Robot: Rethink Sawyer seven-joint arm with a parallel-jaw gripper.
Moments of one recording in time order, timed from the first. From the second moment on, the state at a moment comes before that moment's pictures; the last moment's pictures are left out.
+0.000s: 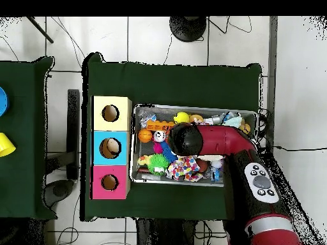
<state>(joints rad) -0.46 -0.58 0.21 1.58 -0.41 0.50 1.41</state>
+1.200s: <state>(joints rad) -0.43 -0.63 0.20 1.59 -0.39 0.48 1.41</state>
